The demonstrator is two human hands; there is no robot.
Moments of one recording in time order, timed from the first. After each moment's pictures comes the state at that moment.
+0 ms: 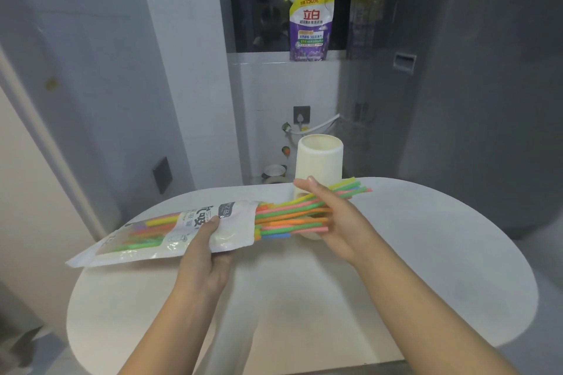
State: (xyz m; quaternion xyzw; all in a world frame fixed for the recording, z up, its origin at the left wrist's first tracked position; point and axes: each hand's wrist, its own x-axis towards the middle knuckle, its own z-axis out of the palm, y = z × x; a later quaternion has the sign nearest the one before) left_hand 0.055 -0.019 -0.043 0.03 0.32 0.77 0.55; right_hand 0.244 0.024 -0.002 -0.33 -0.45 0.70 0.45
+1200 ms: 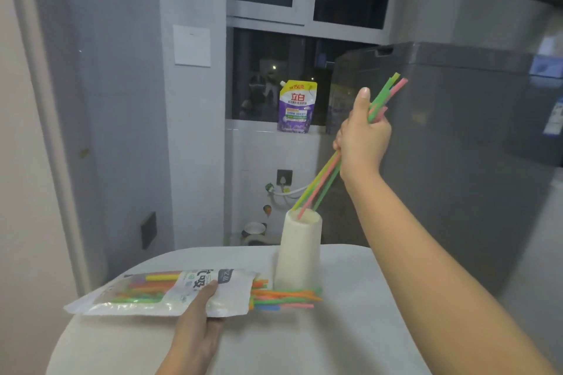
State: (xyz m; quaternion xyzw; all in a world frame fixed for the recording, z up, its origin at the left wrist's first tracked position) left_hand 0.059 -0.031 -0.037 0.07 0.35 0.73 0.58; right_hand 0.240 0.037 0.219 -0.35 -0.43 0.27 0.79
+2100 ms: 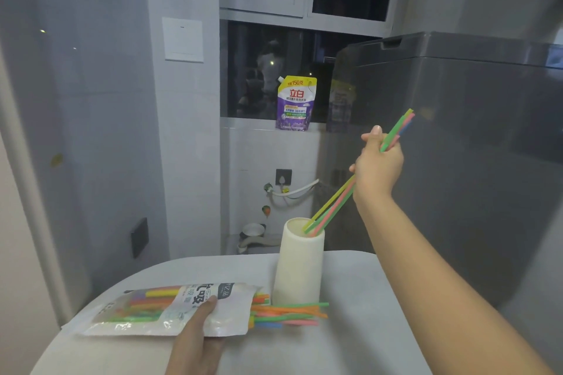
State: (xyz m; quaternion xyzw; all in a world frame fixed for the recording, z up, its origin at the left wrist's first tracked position) left_hand 0.060 -0.006 -0.045 0.09 0.35 0.71 0.60; right_hand 0.266 0.101 0.181 -0.45 -0.39 0.21 0.77
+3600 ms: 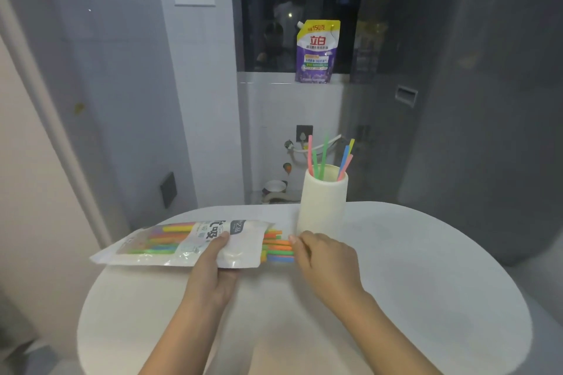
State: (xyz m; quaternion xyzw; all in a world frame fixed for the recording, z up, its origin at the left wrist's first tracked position) left_hand 0.045 -0.014 -0.035 0.08 0.31 0.74 0.59; right_hand 0.223 -0.001 -0.015 -0.55 -0.79 0.01 0.26
